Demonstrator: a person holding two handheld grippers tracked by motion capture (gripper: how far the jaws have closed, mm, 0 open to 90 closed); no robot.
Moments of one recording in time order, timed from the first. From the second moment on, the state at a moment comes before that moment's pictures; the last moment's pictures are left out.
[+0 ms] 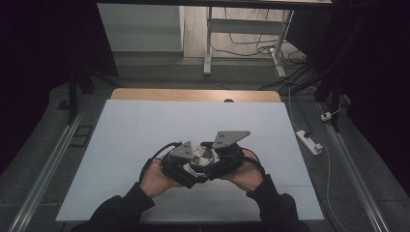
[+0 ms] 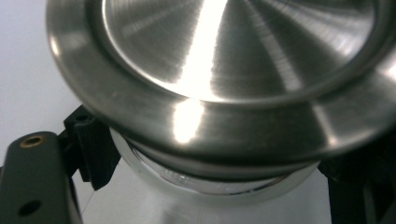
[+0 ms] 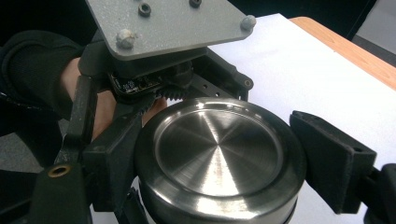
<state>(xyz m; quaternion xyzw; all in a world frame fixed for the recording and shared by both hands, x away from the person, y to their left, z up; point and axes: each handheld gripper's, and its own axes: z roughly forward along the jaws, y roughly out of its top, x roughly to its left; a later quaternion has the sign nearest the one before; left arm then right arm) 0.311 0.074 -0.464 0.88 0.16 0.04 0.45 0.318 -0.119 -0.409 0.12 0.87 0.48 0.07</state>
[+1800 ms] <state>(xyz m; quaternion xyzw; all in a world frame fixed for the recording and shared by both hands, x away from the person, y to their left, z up) 0.336 0.101 -0.467 0.85 0.23 0.09 0.46 0.310 -0.140 -0.399 0.15 0.84 0.51 0.09</state>
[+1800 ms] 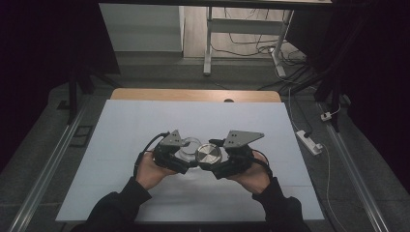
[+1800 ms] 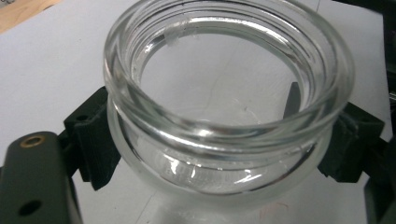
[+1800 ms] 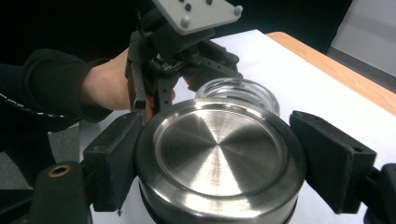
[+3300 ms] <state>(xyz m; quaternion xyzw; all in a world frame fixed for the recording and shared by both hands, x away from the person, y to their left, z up) 0.383 0.092 -0.460 0.84 0.24 0.12 0.46 0.288 -0.139 -0.447 0.14 0.85 0.49 0.07</state>
